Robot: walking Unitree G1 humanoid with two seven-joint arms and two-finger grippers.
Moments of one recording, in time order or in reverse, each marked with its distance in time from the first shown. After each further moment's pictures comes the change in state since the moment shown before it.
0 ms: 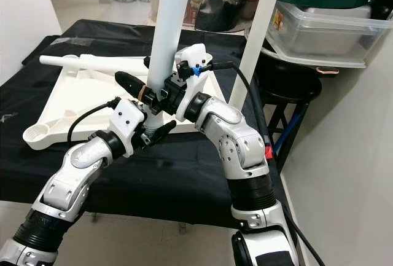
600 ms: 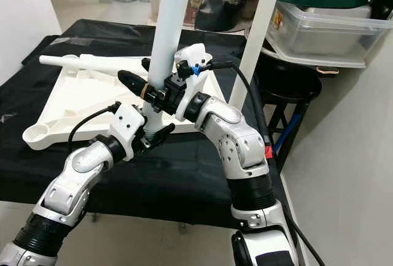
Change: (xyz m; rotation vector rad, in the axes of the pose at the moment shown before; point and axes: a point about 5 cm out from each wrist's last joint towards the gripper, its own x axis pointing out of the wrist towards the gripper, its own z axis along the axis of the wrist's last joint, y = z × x) left arm -0.002 -0.005 -0.008 -0.007 0.025 -0.020; right arm 0.001 0.001 0.000 0.006 0.000 0.001
